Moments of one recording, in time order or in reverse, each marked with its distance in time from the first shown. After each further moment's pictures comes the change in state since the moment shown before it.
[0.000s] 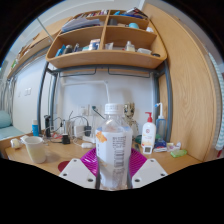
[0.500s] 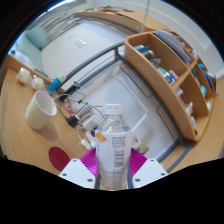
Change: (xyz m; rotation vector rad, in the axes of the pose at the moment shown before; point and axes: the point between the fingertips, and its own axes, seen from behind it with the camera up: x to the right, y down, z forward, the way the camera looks) arm -0.088 -0.050 0.030 0.063 -0.082 -0.871
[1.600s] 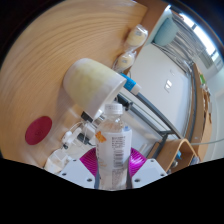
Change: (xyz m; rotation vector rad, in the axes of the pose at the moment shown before) arm -0.080 -0.101 0.055 0.218 -0.030 -1.325
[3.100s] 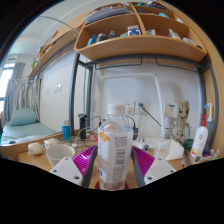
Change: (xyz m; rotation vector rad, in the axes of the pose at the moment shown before) arm -0.068 0.010 -0.020 0.090 -0.124 2.195
